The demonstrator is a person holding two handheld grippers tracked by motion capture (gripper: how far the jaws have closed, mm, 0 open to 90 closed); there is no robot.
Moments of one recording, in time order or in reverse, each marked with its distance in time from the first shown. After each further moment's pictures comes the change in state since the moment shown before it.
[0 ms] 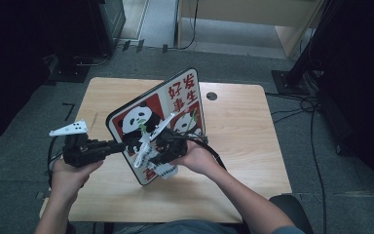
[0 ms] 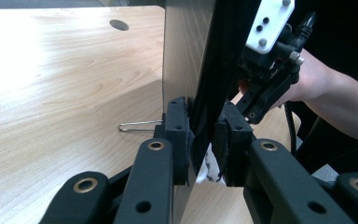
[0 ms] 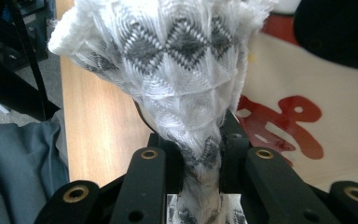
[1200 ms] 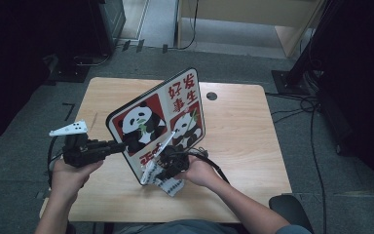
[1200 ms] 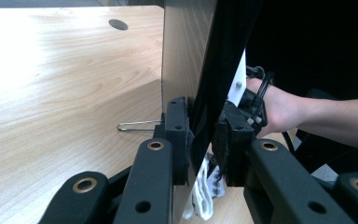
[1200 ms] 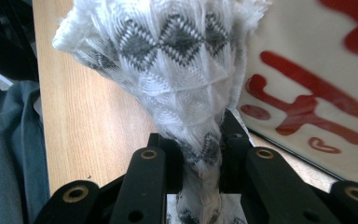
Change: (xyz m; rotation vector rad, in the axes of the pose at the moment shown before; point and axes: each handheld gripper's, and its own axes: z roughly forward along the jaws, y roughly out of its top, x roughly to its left) left arm 0.000 0.000 0.000 -0.002 -0.004 -0.003; right arm -0.005 -0.046 0.050 0.103 0.058 0.038
